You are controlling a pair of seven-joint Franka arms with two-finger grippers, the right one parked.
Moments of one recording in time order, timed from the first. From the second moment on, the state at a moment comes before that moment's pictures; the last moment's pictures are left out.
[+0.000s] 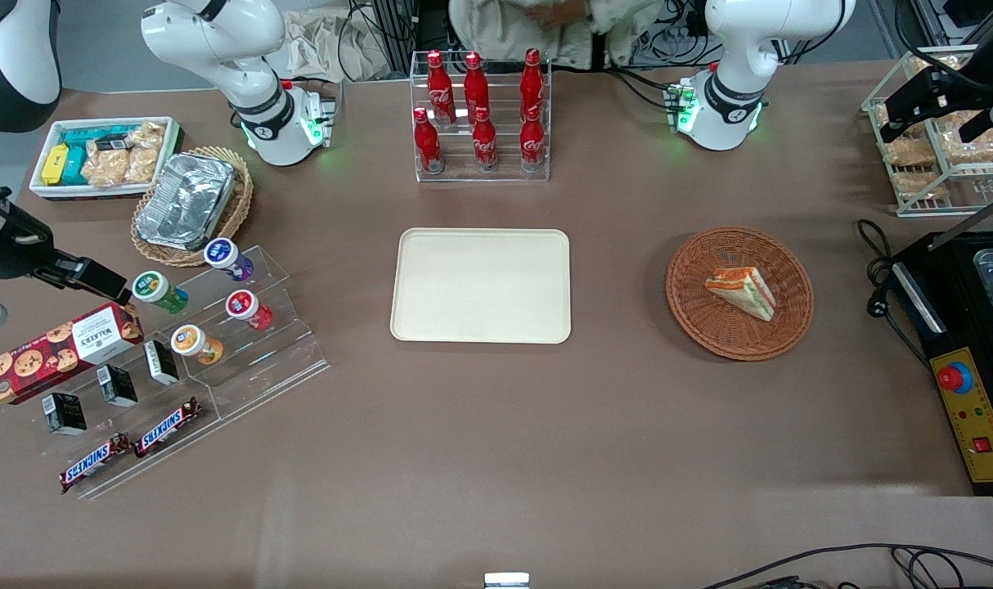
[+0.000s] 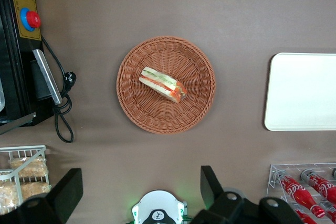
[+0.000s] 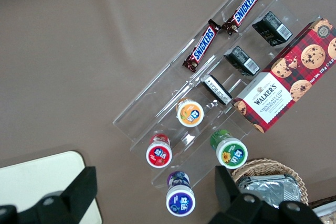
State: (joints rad) arm -0.07 -0.27 0.08 -1.70 -0.04 1.40 0.02
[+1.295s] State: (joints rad) arm -0.07 -0.41 0.04 -2.17 0.02 1.71 -0.30
